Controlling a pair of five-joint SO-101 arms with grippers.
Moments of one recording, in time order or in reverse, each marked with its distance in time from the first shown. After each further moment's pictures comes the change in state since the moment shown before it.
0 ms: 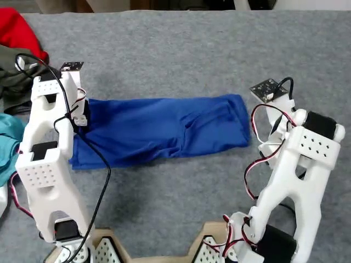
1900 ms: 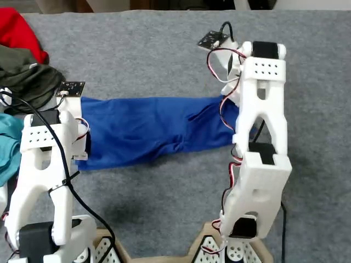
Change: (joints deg) left arm 4.3 -57.9 47.7 0.4 1.8; right arm -22.0 53.5 -63.7 9.7 0.0
